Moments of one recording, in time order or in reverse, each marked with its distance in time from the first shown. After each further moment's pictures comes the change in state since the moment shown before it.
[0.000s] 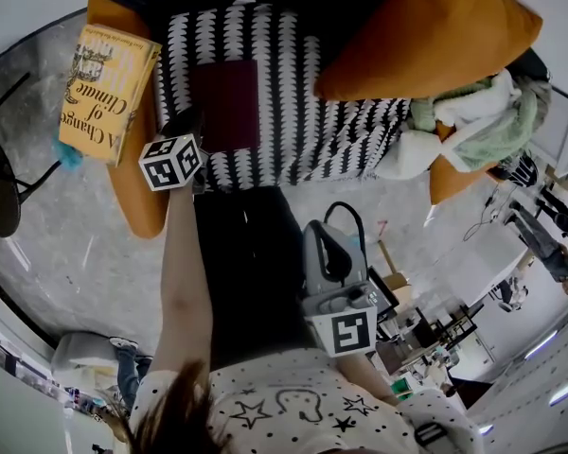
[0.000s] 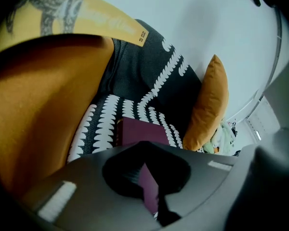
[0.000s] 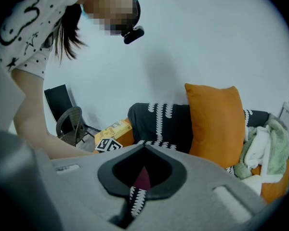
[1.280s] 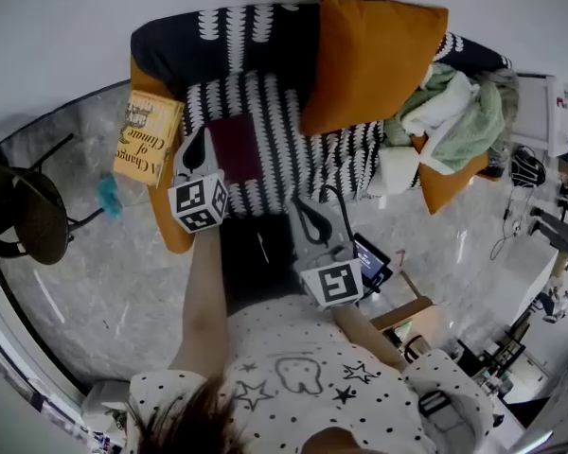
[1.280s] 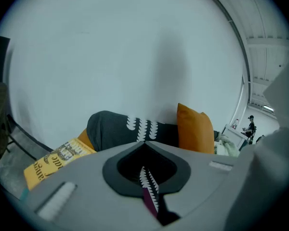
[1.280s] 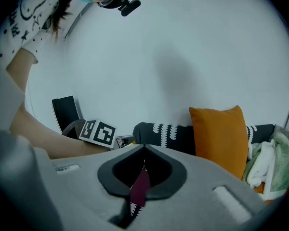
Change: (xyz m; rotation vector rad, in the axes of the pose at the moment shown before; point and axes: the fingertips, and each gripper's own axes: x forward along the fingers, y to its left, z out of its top) left arm -0.148 -0.143 0.157 0.290 -0.468 0.076; right arm -0.032 0.004 0.056 -0.056 -0.110 0.060
